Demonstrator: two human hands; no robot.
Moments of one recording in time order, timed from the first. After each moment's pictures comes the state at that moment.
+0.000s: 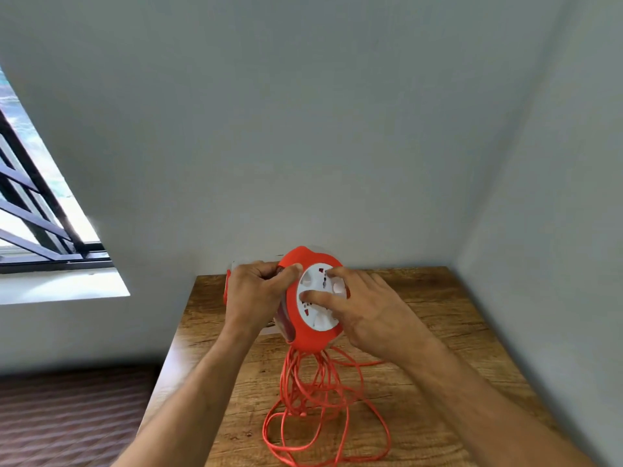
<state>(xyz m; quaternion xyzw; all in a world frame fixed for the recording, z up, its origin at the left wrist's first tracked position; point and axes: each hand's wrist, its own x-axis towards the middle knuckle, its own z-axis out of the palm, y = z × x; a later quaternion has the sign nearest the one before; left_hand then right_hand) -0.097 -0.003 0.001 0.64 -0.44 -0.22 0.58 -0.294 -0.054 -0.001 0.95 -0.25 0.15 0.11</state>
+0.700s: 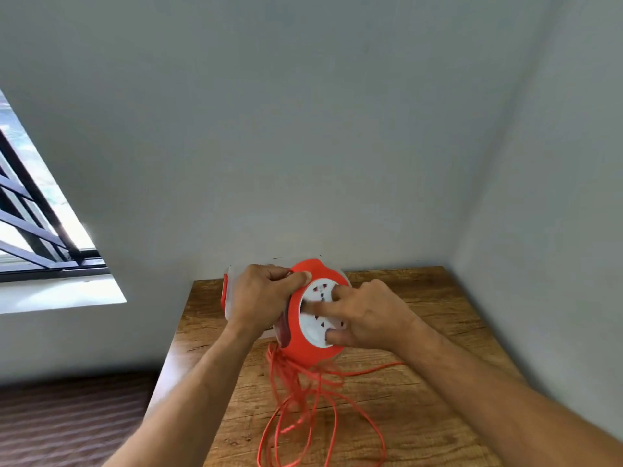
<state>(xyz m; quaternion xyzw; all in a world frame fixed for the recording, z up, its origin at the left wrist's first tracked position) -0.100 -0.010 0.007 0.67 -0.47 -0.27 0.51 -0.292 -0.074 -0.006 0.95 -0.19 0.15 0.18</state>
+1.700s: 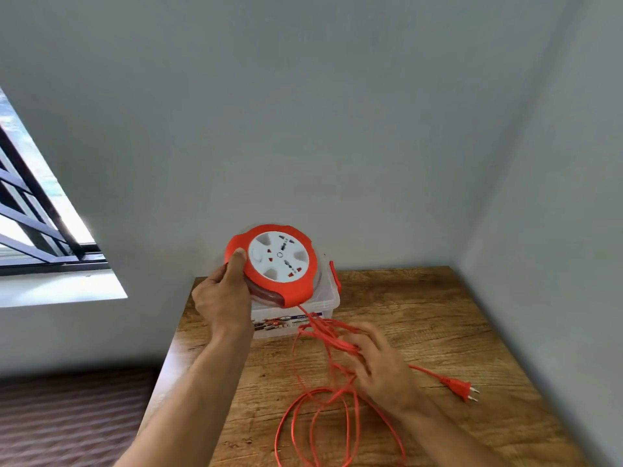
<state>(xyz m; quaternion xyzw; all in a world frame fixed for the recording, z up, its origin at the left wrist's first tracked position) -0.077 -0.019 -0.011 0.62 -0.11 -0.23 0.74 -0.316 -0.055 -0.137 0.86 -0.32 0.38 -0.15</state>
